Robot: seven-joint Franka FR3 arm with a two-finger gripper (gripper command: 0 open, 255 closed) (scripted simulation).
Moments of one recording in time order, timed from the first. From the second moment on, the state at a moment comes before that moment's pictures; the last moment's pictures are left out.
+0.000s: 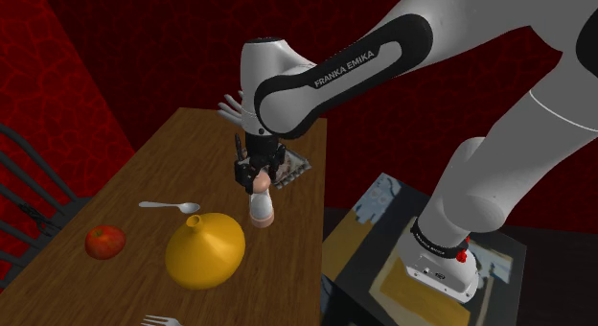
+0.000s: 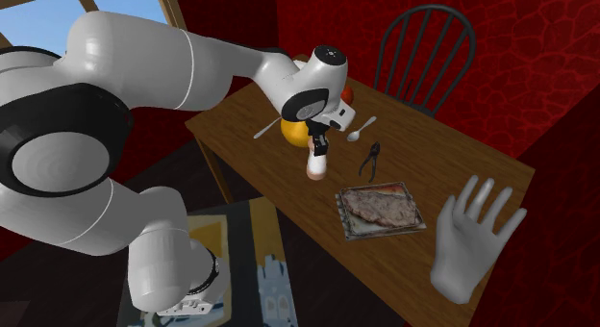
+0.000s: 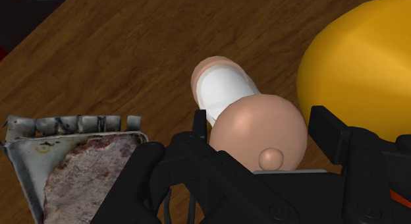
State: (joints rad) arm 0.13 -0.20 0.39 -2.39 0.28 2.24 0.34
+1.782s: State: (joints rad) arm 0.11 -0.30 0.34 -2.16 0.26 1.92 0.36
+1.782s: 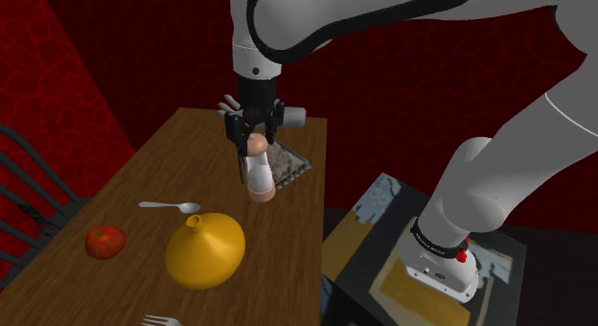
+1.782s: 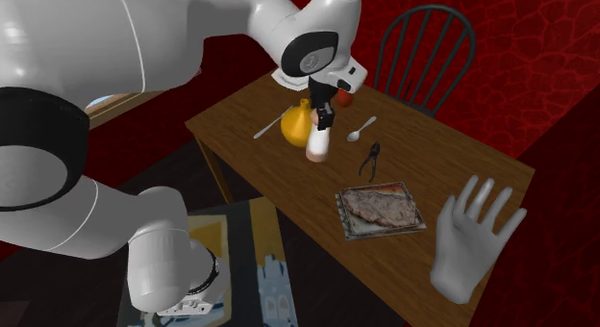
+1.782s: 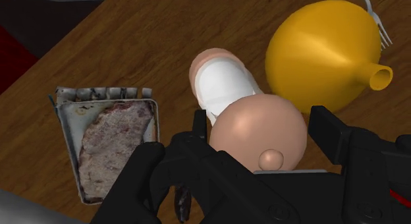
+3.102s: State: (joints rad) arm -0.07 0.02 0.12 -1.65 0.15 1.65 0.04
